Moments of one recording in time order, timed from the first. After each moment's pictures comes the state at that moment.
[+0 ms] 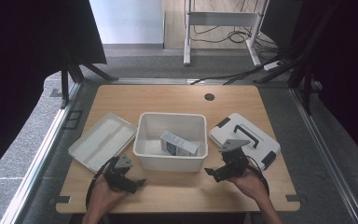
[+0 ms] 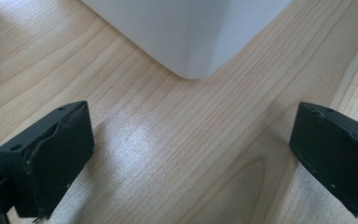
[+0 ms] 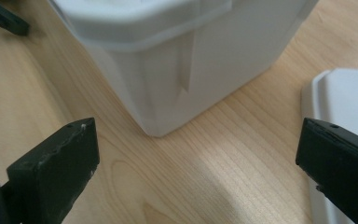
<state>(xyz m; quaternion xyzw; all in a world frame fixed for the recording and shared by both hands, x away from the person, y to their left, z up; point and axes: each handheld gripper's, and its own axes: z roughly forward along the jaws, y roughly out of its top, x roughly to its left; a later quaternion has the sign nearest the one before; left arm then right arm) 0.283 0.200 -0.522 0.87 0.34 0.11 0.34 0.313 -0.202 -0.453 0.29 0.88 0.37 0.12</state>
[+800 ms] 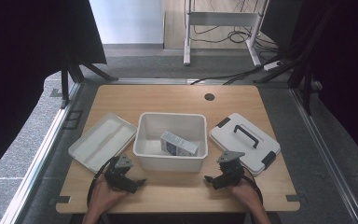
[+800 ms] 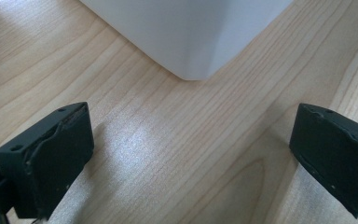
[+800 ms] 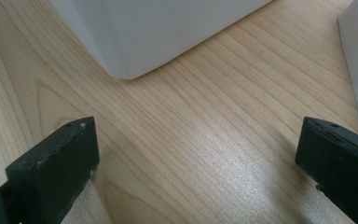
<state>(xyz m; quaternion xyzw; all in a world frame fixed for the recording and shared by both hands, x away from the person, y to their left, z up) 0.284 0.200 -0.520 0.87 0.34 0.11 0.33 0.313 -0.209 -0.519 0.31 0.88 0.35 0.12</state>
